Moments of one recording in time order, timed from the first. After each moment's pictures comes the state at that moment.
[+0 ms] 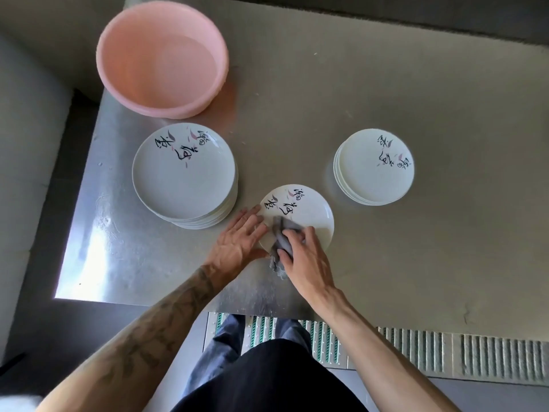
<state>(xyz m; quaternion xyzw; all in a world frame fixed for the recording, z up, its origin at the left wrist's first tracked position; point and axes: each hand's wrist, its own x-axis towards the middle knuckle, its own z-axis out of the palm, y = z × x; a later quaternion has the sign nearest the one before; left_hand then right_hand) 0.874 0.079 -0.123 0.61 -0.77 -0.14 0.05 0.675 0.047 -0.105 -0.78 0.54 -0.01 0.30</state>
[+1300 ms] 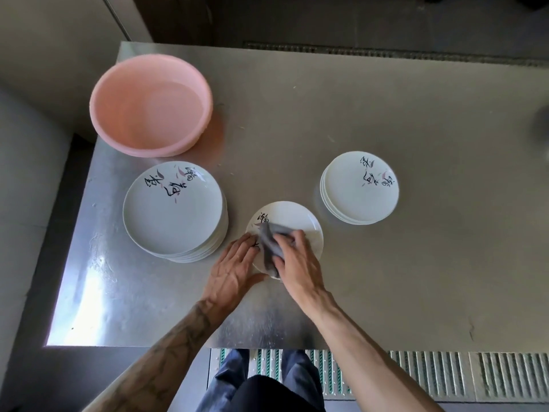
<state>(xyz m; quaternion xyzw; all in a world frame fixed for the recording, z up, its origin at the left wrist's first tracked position) 0.865 0.079 -0.124 0.66 -0.73 -0.16 0.09 0.692 0.011 -0.096 -0.77 0.55 -0.04 0.32</state>
